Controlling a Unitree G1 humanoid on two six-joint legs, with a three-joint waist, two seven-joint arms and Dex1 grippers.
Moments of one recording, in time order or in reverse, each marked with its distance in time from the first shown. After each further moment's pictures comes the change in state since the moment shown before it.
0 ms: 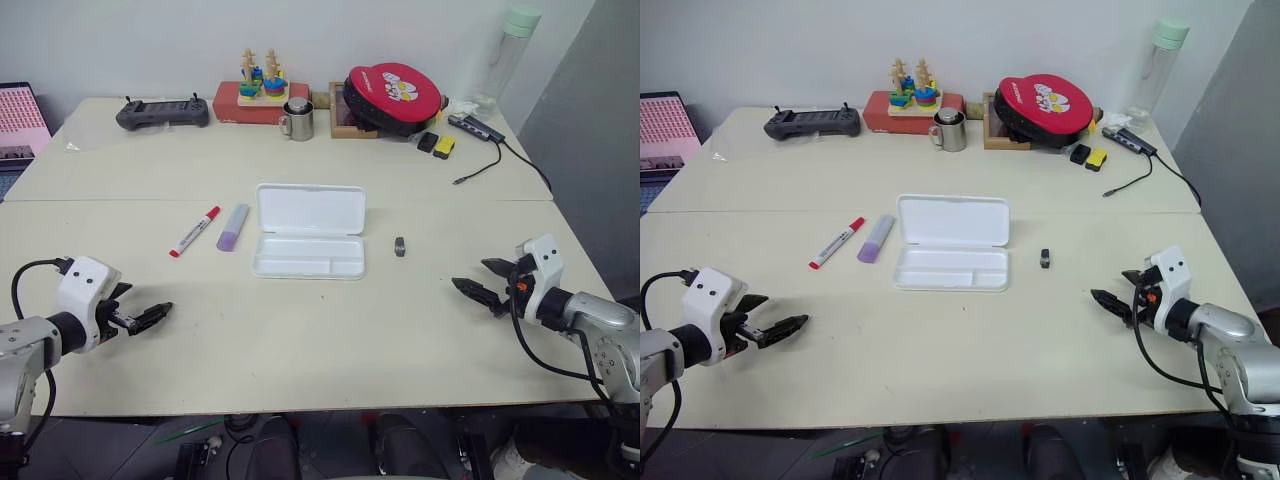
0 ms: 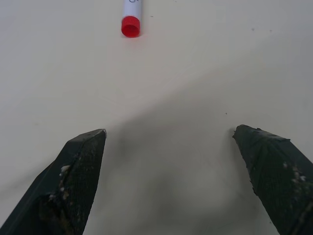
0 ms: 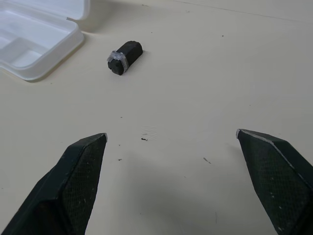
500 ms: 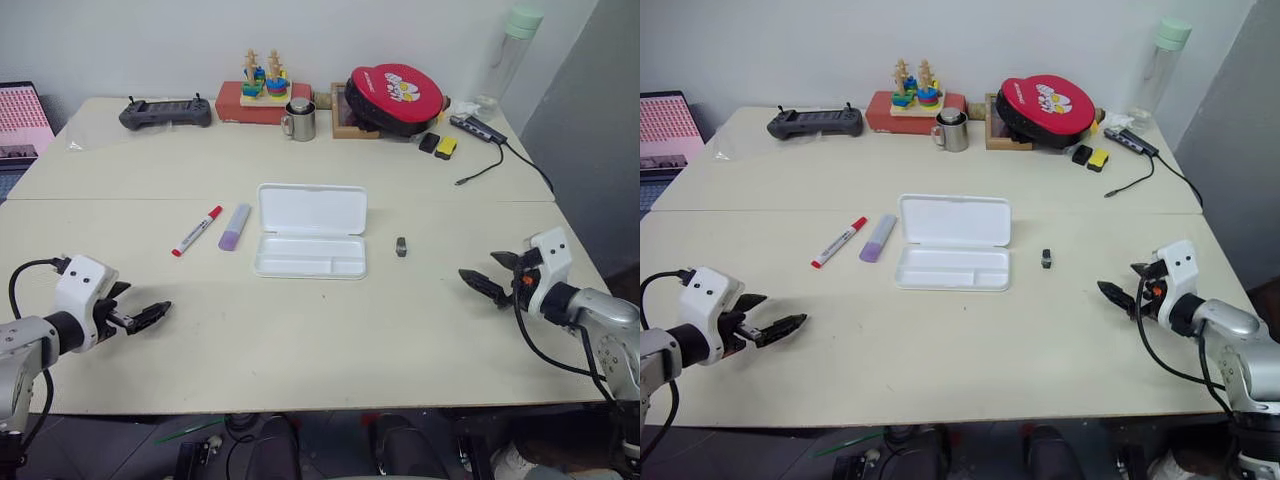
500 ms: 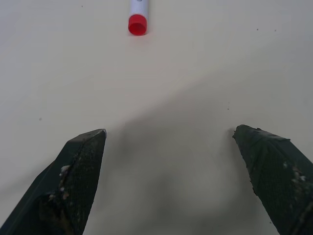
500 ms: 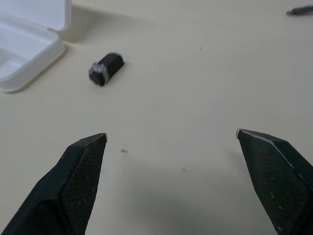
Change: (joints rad) left arm -0.007 0.028 0.001 0.036 -0.005 -0.009 0.004; right arm 0.005 -0.006 -0.003 0.000 0.004 0.010 -0.043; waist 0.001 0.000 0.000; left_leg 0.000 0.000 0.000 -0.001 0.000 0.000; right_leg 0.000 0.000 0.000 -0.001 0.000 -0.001
